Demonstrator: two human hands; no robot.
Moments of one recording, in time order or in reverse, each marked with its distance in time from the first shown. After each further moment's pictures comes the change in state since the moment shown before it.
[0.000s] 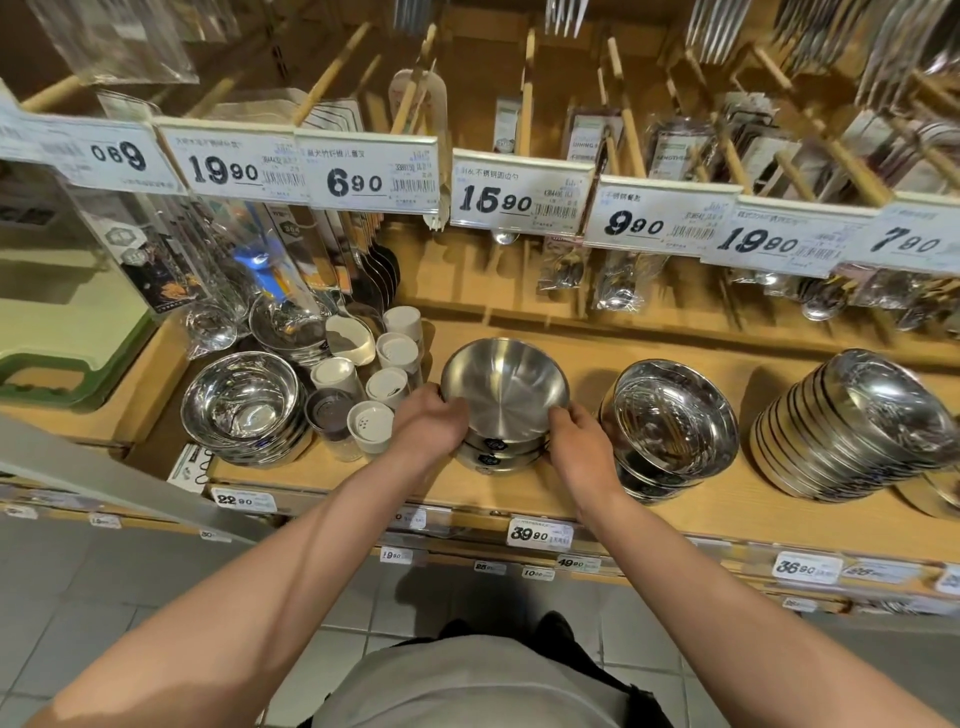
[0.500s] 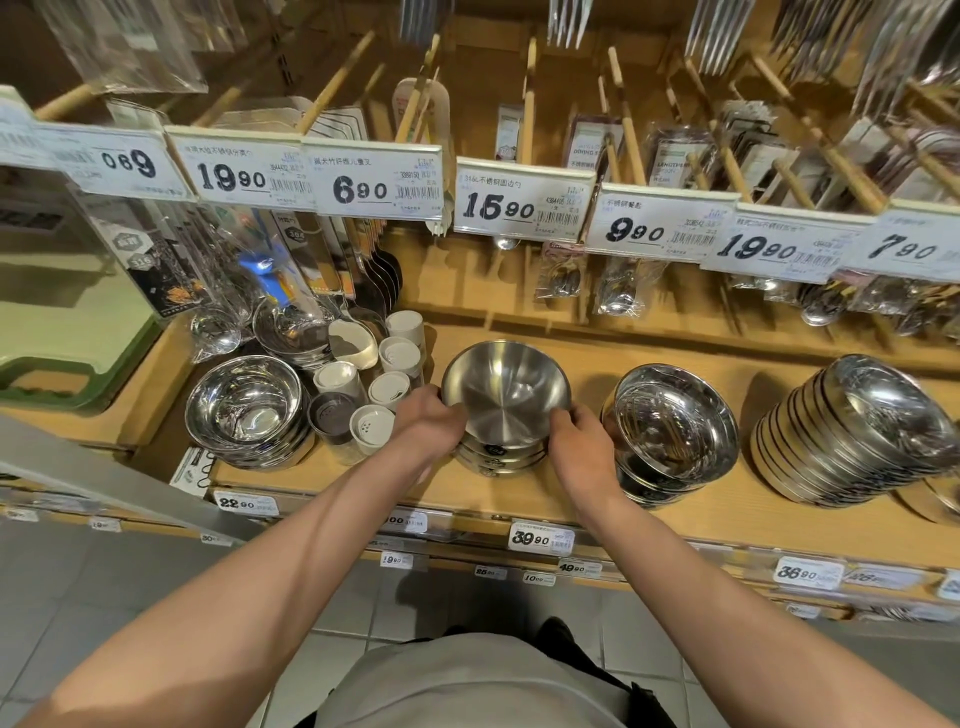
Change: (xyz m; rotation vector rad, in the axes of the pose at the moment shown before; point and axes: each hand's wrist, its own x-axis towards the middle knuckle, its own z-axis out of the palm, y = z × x) left_hand -0.002 0.003 -0.005 -0.155 -0.029 -0.020; right_hand -0.002 -0.005 0.000 -0.043 0.059 -0.065
